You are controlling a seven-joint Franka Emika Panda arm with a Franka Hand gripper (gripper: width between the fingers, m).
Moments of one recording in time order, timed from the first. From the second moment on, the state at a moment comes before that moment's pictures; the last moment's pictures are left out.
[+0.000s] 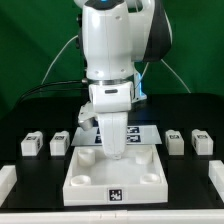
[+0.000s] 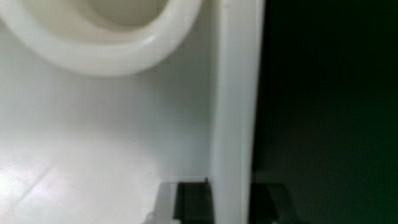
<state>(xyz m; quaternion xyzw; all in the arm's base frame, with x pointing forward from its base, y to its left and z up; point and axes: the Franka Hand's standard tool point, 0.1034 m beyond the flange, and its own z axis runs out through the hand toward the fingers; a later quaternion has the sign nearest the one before) 0.431 -0.017 0.007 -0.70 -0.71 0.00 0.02</state>
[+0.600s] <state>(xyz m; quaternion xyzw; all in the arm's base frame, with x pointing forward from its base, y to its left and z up) 0.489 0.036 0.008 -0.72 -0.69 -0.02 0.02</state>
